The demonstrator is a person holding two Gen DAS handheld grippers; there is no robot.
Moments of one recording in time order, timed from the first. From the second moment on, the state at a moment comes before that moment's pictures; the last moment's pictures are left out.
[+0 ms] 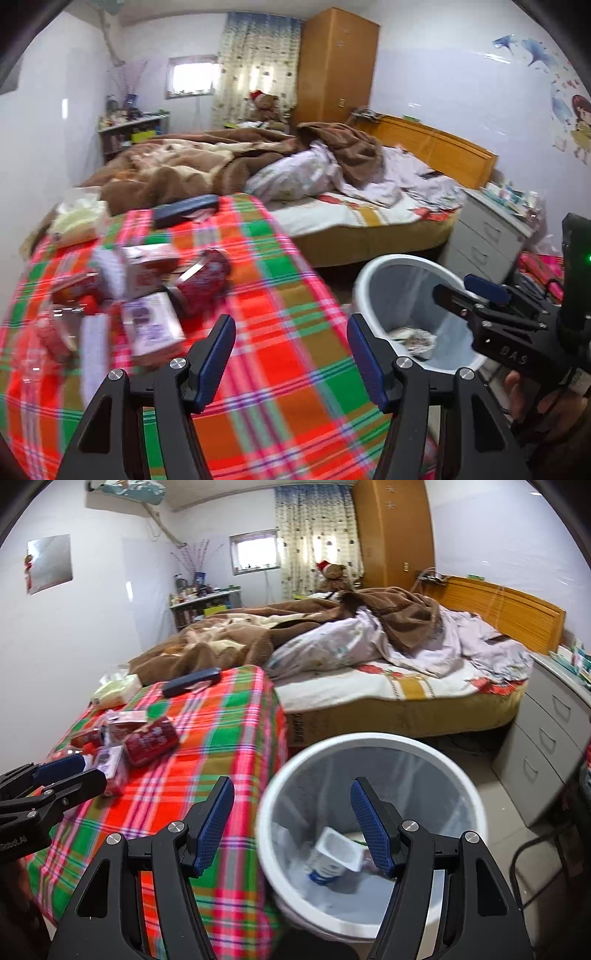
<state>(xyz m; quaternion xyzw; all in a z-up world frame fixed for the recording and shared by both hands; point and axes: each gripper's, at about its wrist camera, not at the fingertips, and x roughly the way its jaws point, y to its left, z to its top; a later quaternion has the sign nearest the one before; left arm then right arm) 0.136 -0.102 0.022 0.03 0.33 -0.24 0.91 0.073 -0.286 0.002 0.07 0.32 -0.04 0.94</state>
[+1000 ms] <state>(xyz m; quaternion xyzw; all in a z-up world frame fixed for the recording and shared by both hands) 0.208 0.108 0.008 0.02 0.37 -0.10 0.92 0.146 -0.131 -0.011 0.03 0.36 0.10 0.93</state>
